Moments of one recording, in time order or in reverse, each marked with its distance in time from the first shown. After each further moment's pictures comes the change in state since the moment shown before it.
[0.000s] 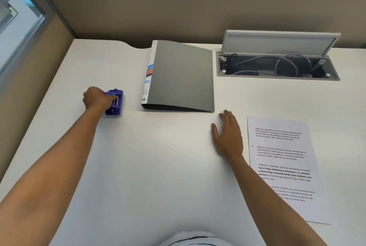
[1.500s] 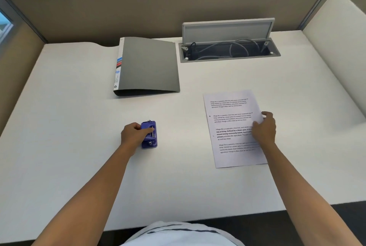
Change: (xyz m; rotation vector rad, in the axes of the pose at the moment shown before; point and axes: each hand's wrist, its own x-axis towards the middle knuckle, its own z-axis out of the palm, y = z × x) left_hand -0.240 -0.038 0.096 -0.306 -0.433 0.030; right_hand -0.082 0.140 -0.168 0.116 0.135 0.634
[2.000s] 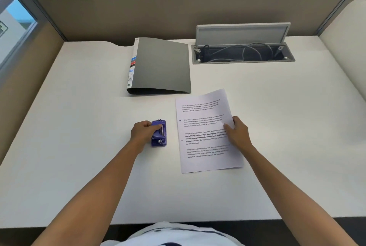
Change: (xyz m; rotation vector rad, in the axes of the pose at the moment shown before) left_hand 0.010 -0.008 -0.005 -0.121 -0.067 -0.019; right_hand -0.059 -0.056 0.060 0.083 -0.344 -0.256
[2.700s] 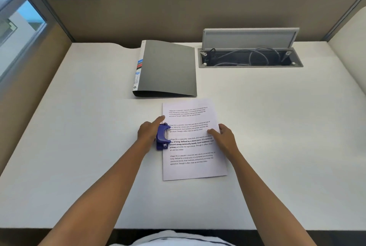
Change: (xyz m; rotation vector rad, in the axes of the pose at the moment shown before) left_hand 0.014 0.014 0.006 -0.035 0.053 -0.113; right_hand -0.005 -0.030 0.051 0.279 -0.148 0.147
